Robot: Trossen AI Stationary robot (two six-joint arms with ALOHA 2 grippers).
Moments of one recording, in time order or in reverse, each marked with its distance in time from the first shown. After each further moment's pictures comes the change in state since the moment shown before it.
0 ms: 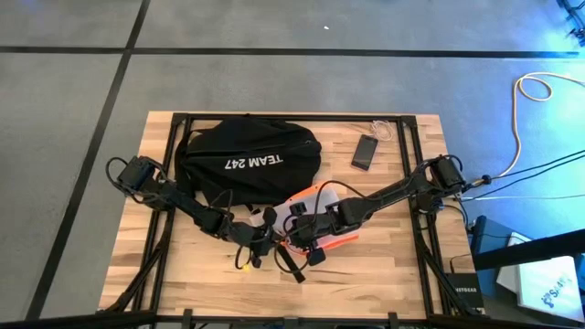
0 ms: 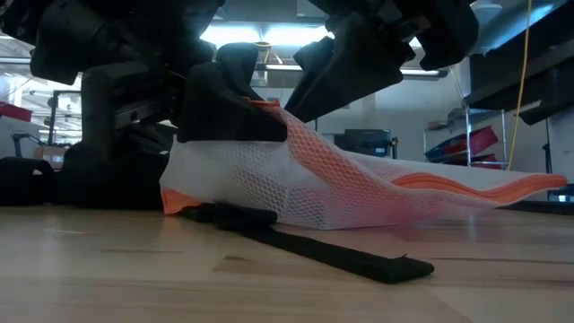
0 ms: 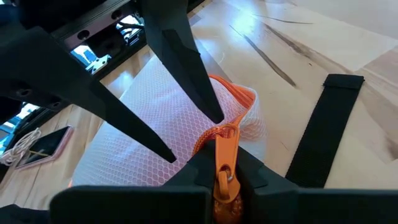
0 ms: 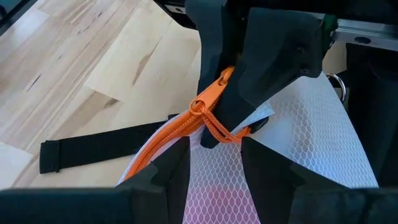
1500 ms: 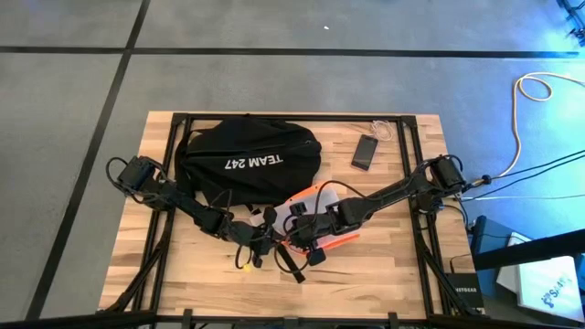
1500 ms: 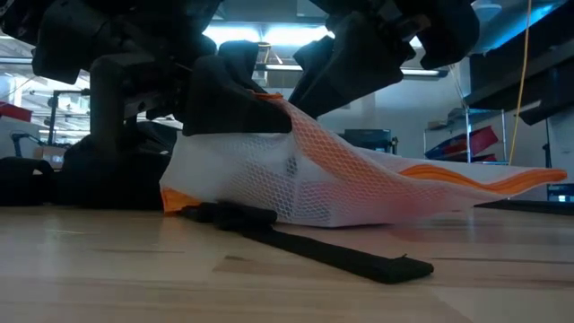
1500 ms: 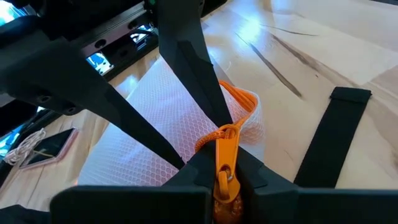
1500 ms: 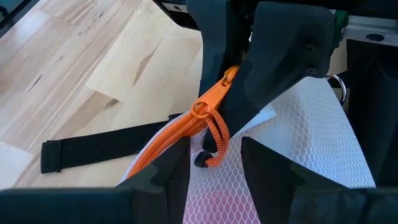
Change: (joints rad) left arm 0.001 0.000 0.000 0.034 -0.008 -0.017; right arm 0.000 -0.001 0.000 0.000 -0.001 0.000
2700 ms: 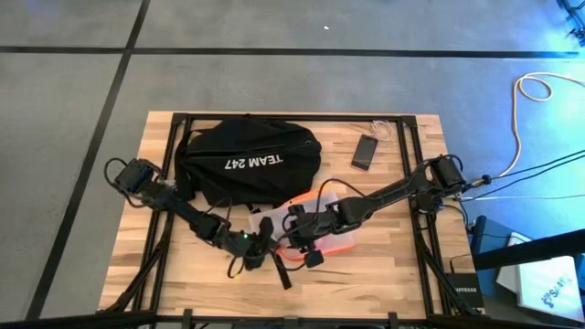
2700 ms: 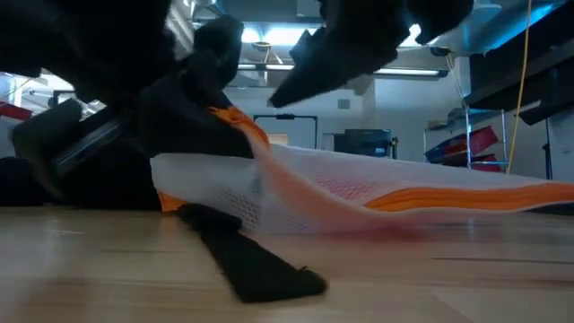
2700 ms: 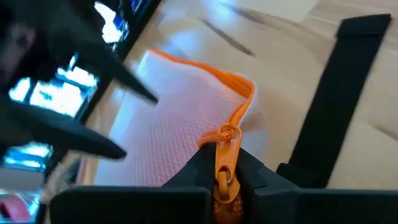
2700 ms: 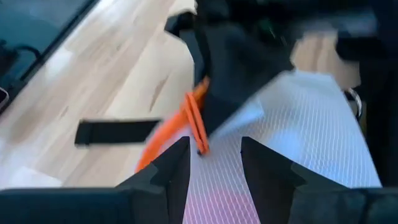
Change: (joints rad) left arm -0.096 -0.001 0.001 -0.121 -0.077 0.286; right arm 0.000 0.002 0.000 0.050 -0.064 0.073
